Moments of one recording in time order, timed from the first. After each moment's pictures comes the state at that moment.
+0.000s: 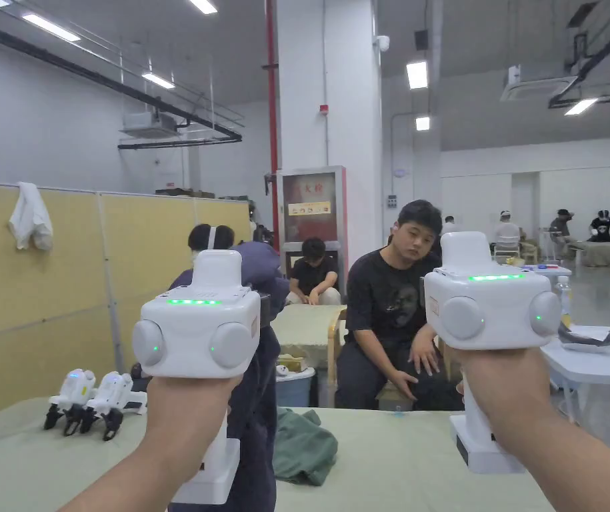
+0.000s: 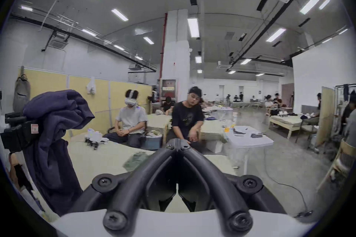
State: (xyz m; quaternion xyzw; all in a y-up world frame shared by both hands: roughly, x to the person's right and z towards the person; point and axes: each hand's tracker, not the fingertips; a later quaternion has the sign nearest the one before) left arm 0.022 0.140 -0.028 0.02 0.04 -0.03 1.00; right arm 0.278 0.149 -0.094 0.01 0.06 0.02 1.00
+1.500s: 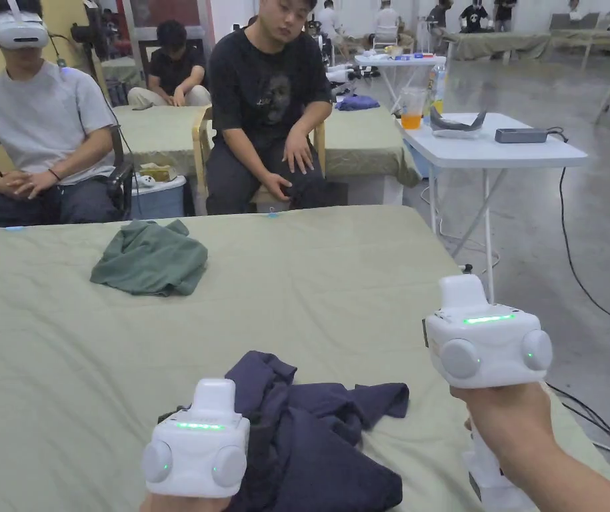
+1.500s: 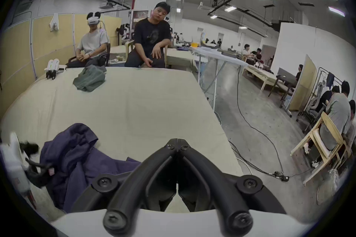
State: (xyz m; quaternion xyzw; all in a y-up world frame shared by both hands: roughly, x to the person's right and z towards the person) left arm 0.113 -0.225 -0.123 -0.33 -0.03 -0.07 0.94; right arm 0.406 -0.143 -0.149 -0.26 -0.04 0.06 0.96
